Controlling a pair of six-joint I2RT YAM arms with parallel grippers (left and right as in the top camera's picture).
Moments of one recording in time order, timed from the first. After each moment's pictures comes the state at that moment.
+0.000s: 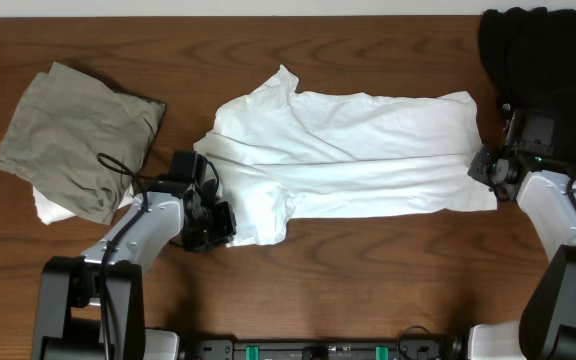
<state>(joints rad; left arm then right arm) -0.13 1.57 0.74 -0.71 0.39 -0.36 -0.22 1.61 0.92 -0.43 0.07 0.28</state>
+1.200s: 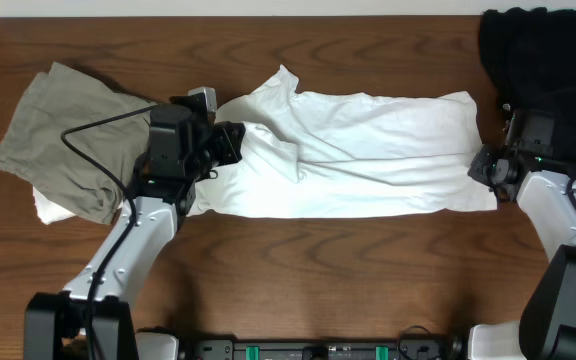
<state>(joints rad) -0.13 1.46 0.79 0.07 0.41 -0.51 -0.22 1.61 0.92 -0.43 0.07 0.28</state>
